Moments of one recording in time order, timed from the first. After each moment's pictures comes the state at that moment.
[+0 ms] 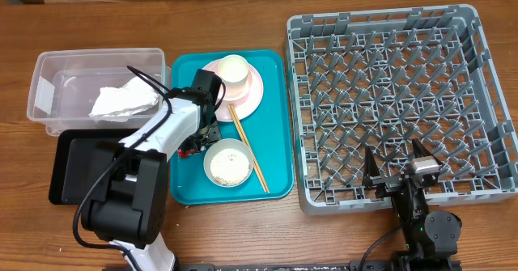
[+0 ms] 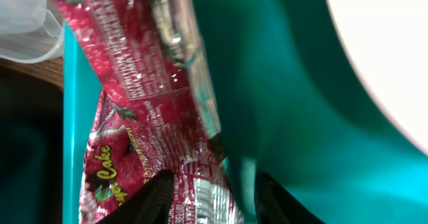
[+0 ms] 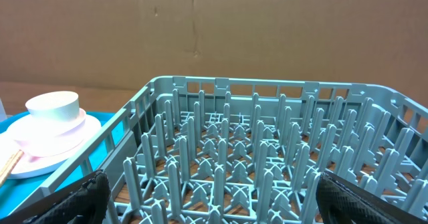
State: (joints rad) left arm -0.25 1.87 1.14 -0.78 -0.21 -0.55; right arm 0.04 0.01 0.02 -0.02 -0.12 -0.01
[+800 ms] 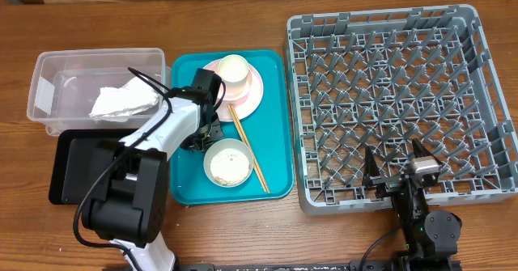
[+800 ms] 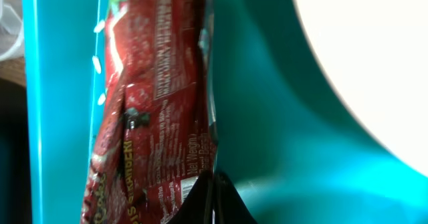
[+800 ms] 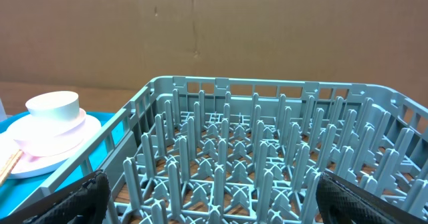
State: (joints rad) left arm -0.25 1.88 1.15 -0.78 -0.15 -0.56; right arm 0.04 0.01 0.02 -0.02 -0.12 -0.01
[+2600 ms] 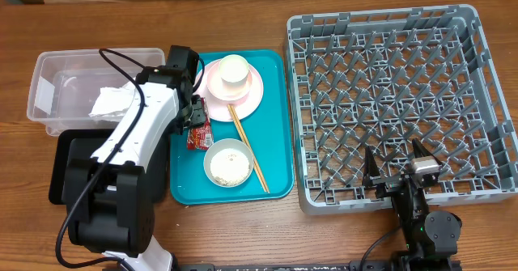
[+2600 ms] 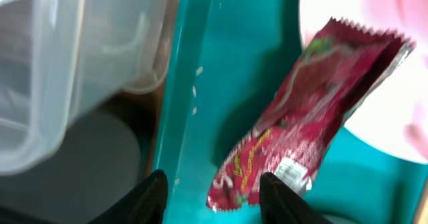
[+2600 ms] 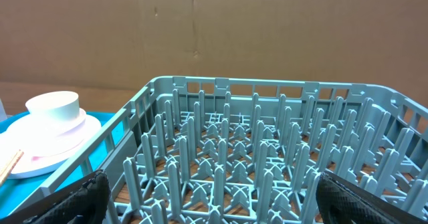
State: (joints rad) left arm -0.16 1.80 1.32 -0.97 -0.17 -0.43; right arm 0.04 0.01 0.02 -0.02 -0.12 -0.01
